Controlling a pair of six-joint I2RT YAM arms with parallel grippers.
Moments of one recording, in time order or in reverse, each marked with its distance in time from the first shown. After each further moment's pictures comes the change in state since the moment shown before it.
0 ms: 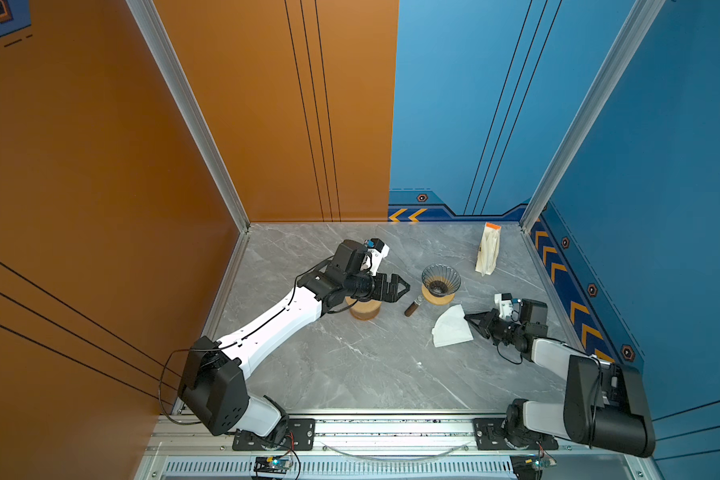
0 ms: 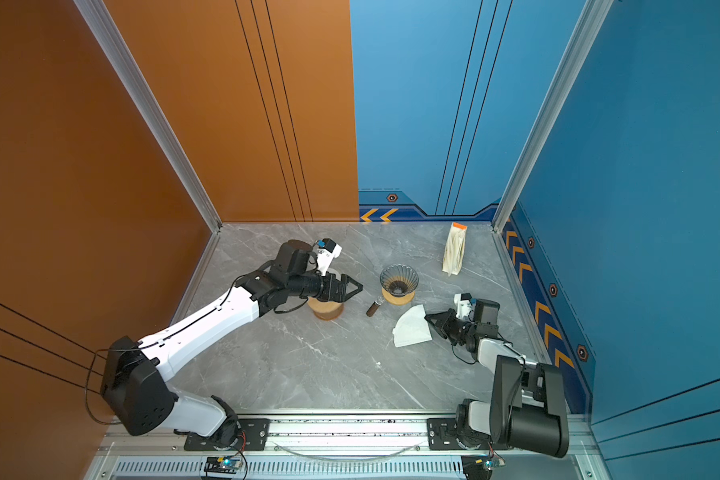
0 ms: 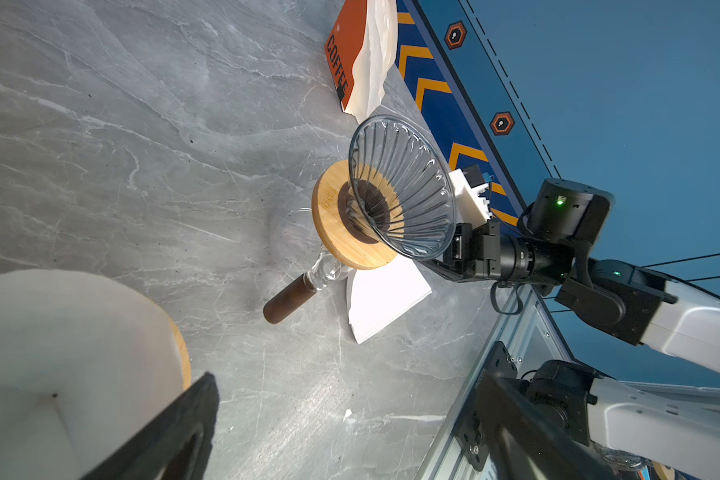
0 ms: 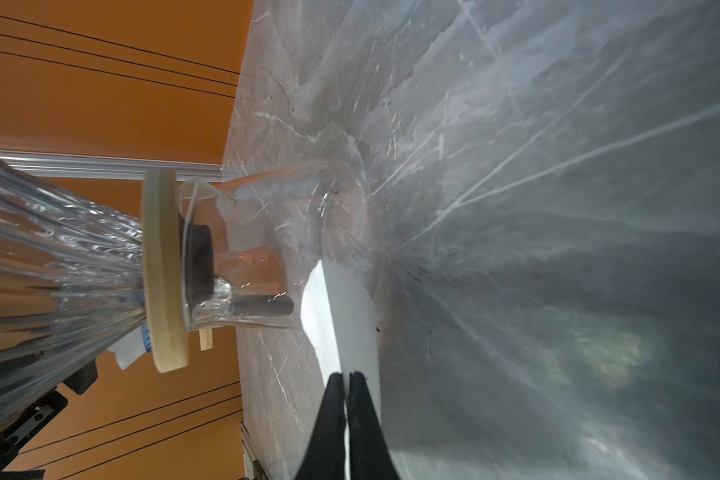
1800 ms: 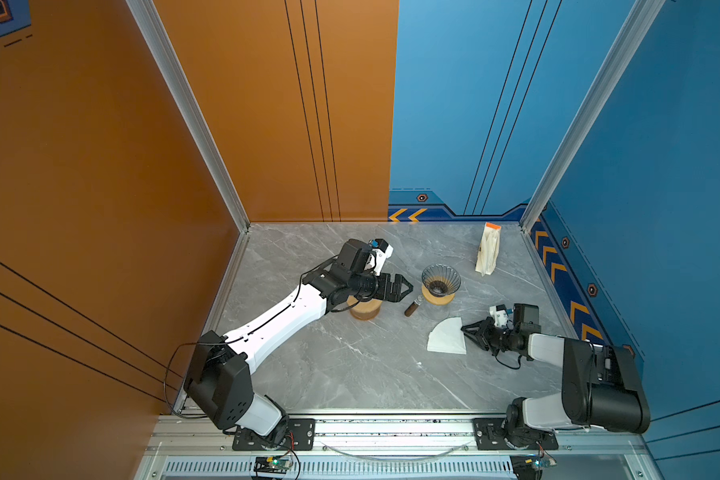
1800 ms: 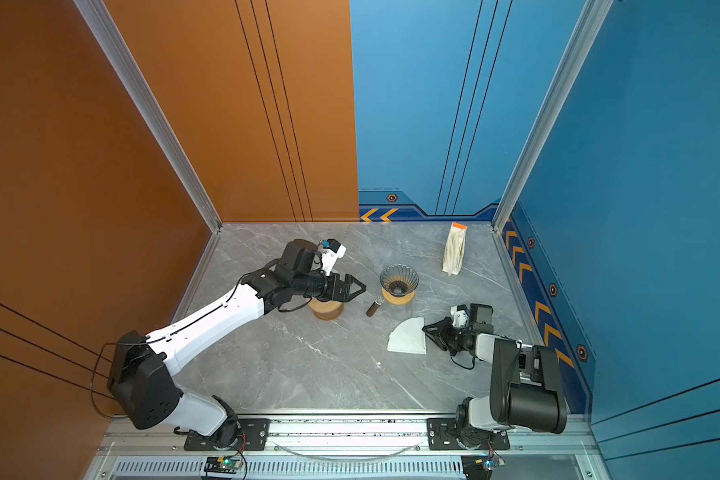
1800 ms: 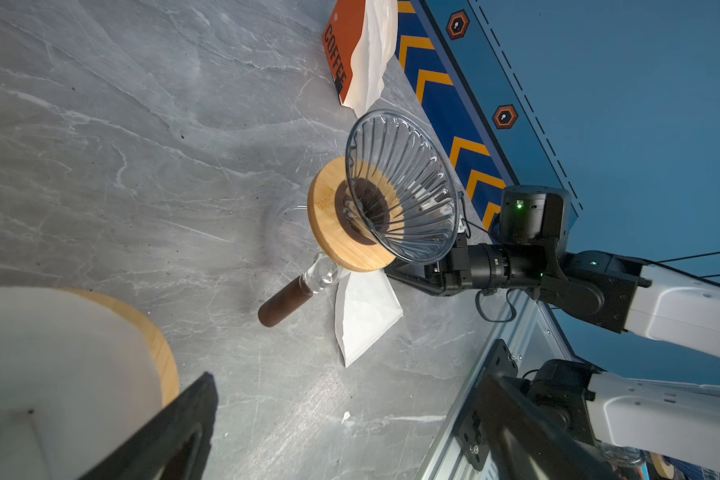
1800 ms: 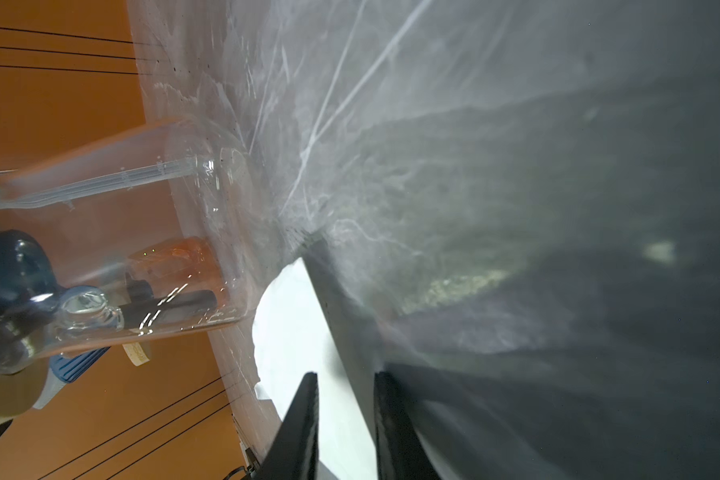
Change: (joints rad) left arm -0.014 0.038 0.028 -0.007 0.001 0.000; right arm 0.019 0.191 -0.007 -0.050 0.057 -0.023
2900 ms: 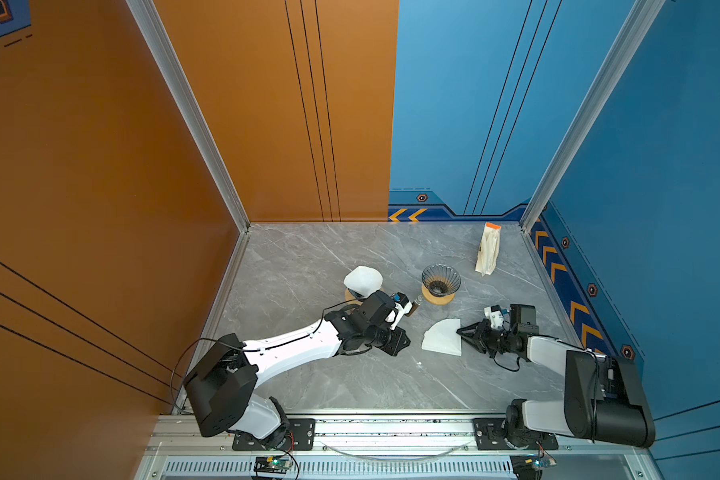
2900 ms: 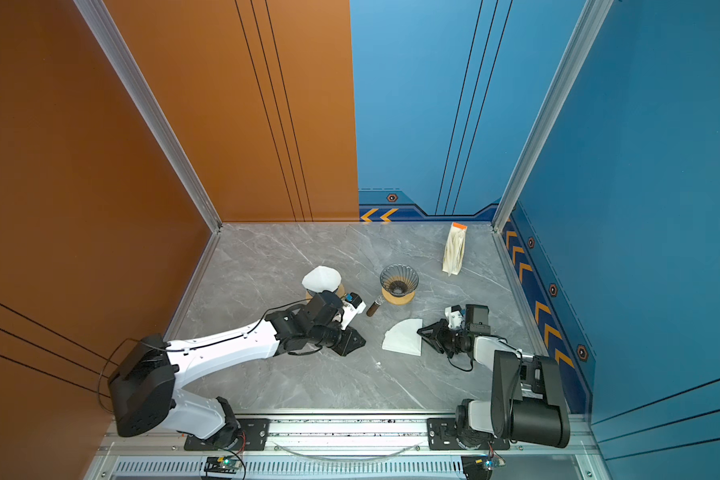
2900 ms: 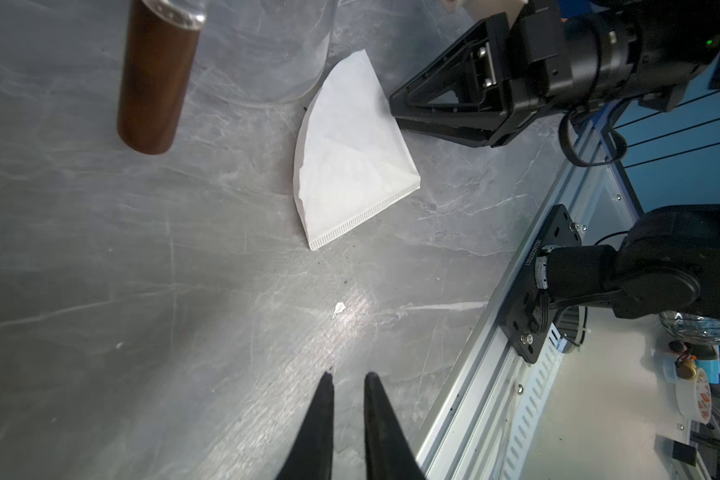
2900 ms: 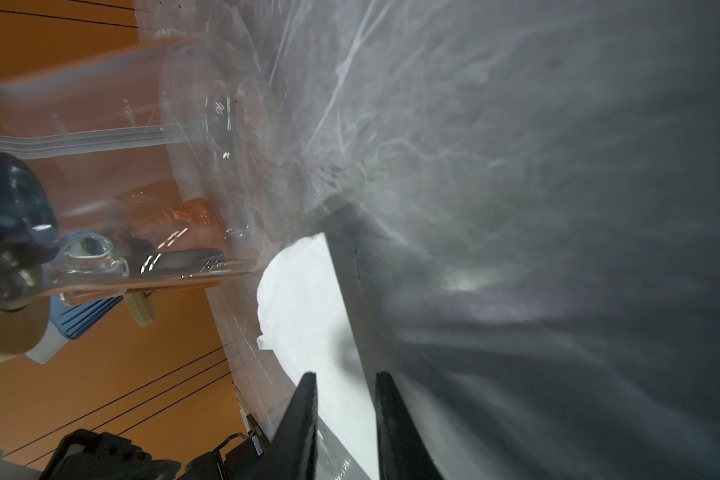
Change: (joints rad) left arm -0.284 0.051 -0.303 0.143 -0.103 0.019; right arm 0.047 -0.071 -0.016 -0.074 -0.027 -0.010
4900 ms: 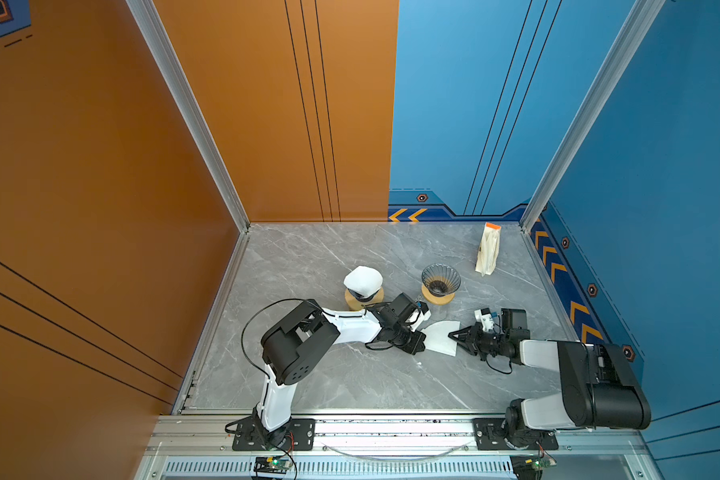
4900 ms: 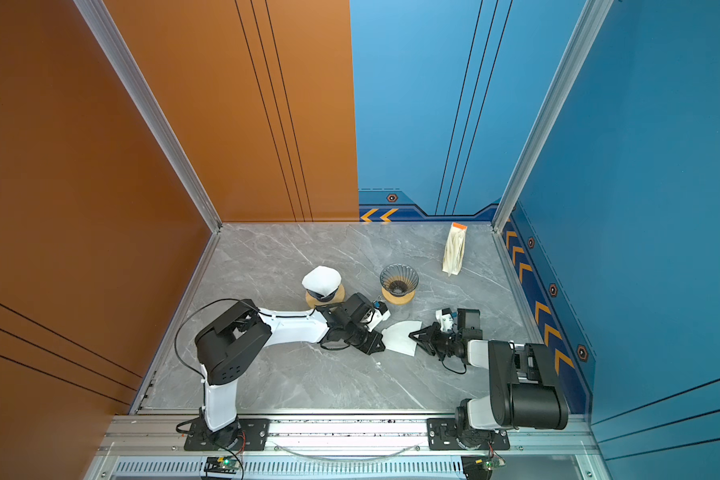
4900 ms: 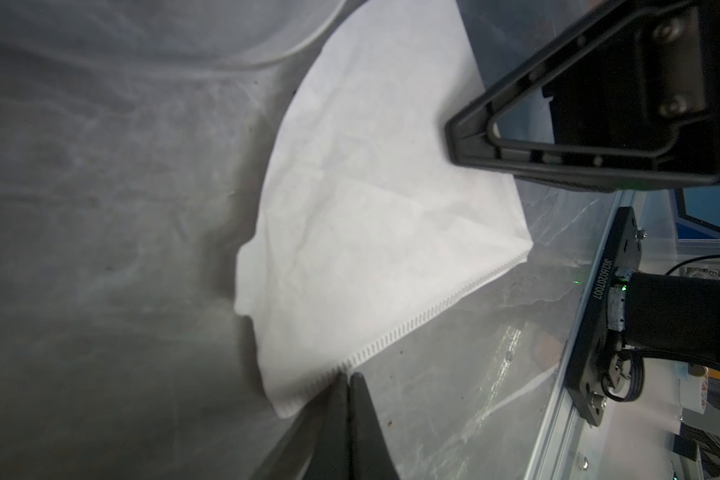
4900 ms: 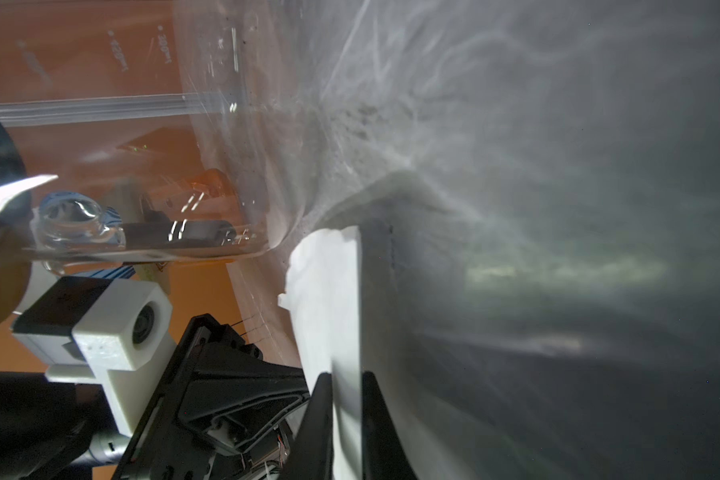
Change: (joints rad) left arm 0.030 0.406 0.171 0.133 0.140 0.022; right arm 0.074 0.053 -0.061 0.206 -0.061 0.100
